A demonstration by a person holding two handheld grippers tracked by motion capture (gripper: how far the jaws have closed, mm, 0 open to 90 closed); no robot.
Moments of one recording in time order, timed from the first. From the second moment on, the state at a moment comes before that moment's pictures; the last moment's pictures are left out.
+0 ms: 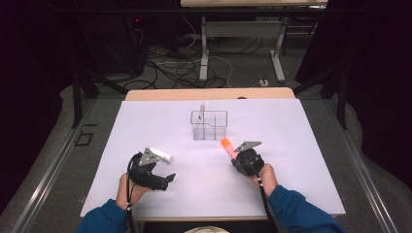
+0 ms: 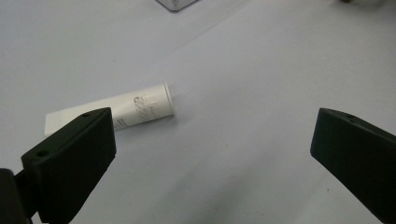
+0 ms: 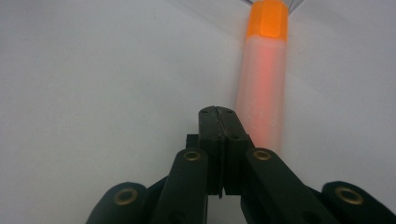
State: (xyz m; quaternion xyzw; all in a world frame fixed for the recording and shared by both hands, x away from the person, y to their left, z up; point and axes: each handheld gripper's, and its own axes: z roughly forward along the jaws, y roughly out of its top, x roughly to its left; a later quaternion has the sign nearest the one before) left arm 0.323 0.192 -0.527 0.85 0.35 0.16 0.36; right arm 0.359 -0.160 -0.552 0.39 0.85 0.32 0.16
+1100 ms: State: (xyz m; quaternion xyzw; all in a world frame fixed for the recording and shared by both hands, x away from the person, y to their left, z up) left arm 0.323 0.193 -0.526 0.85 0.35 0.16 0.36; right arm 0.368 -0.175 -0.552 0.40 0.85 0.30 0.17
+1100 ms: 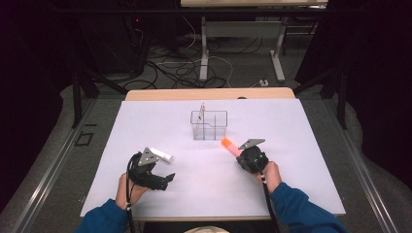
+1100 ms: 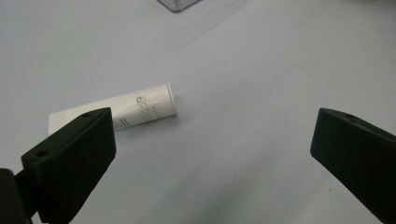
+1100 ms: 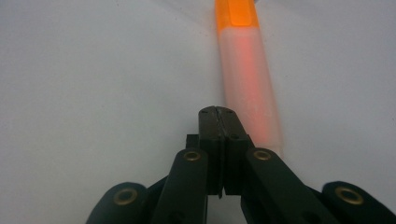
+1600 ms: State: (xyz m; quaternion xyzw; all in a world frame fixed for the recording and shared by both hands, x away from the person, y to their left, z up) left arm 0.323 0.192 -0.526 0.85 0.35 0.16 0.36; right arm 0.367 -0.176 -0.535 0.38 0.85 0.33 0.13
